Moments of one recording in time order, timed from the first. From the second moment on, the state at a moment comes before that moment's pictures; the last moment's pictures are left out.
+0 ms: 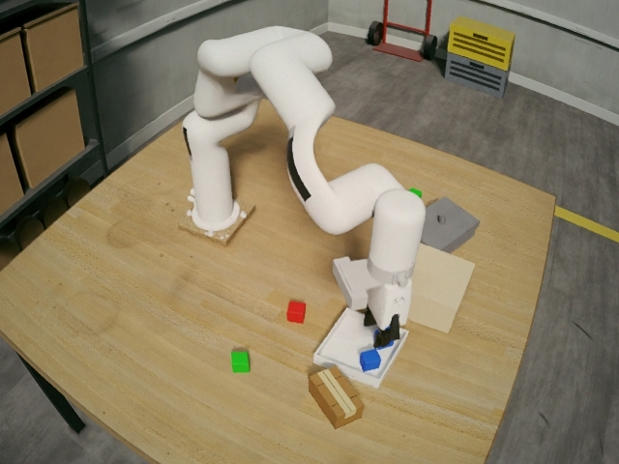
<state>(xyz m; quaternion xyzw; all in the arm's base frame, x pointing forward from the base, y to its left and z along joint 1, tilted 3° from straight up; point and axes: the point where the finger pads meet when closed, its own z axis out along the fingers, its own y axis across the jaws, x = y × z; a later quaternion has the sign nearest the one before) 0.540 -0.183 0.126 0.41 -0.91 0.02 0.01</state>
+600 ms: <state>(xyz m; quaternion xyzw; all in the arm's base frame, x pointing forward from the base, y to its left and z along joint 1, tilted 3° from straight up) 0.540 -0.181 0.175 0.41 -0.91 0.02 0.01</state>
